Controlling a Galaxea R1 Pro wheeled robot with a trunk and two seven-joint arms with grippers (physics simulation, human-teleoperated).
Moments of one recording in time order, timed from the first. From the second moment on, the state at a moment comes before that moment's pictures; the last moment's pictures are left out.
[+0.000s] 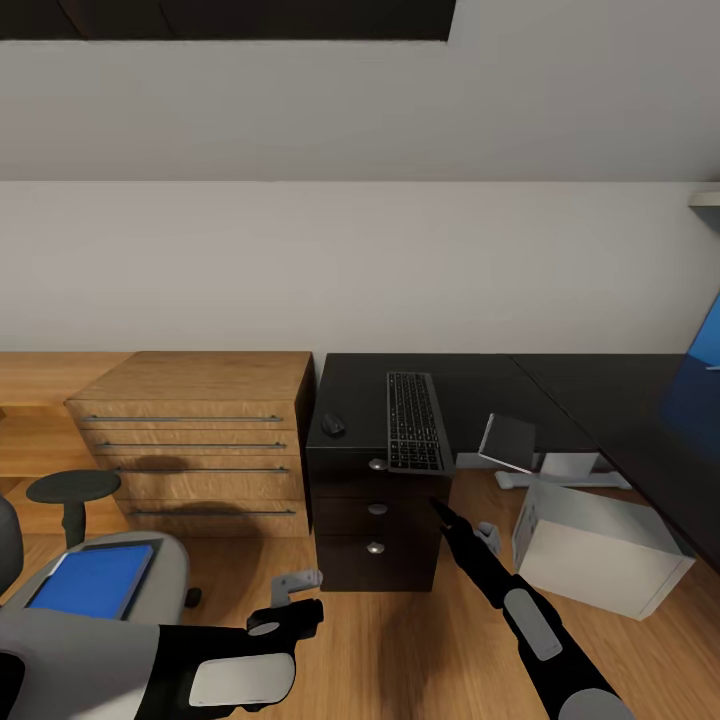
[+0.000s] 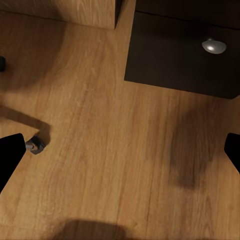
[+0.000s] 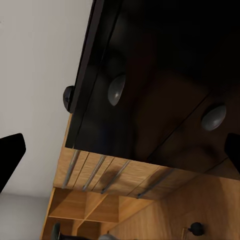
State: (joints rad) left arm -0.88 0.23 -1.83 -1.17 1.83 -0.32 0.96; right arm -0.49 0.01 -0.10 -0.67 -0.96 0.26 0.56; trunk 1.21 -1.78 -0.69
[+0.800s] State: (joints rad) left arm -0.88 0.23 -1.83 -1.17 1.83 -0.32 0.96; right arm -0.49 0.01 -0.10 -0.67 -0.97 0.26 0.56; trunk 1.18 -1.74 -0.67
